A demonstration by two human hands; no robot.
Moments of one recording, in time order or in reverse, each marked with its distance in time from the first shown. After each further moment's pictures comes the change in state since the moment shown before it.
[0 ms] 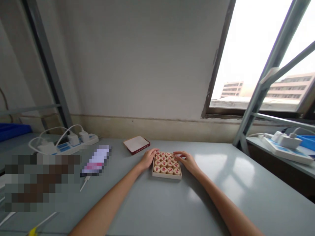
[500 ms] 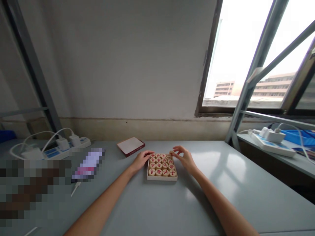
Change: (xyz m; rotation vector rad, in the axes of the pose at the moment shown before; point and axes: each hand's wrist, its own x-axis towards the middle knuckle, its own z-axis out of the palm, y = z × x) left_hand 0.000 -0.001 -0.007 -0.117 -0.085 -0.006; right_hand -0.001 -0.007 -0.015 0.052 0.156 -0.044
